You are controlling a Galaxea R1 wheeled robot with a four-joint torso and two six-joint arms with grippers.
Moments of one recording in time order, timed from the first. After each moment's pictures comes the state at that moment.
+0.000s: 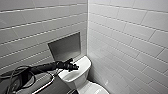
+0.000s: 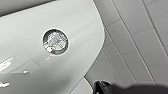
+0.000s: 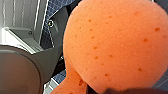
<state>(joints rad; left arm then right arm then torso) 0.25 2.60 -1.90 -0.18 0.44 -0.45 -1.50 2.56 -1.94 0.03 0.15 0.17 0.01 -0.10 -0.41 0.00</state>
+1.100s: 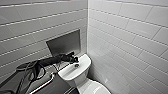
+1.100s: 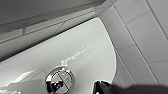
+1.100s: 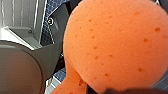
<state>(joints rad) 0.17 2.77 -2.20 -0.17 0.46 -0.45 -1.49 2.57 -1.94 0.03 0.16 0.17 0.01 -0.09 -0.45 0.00</state>
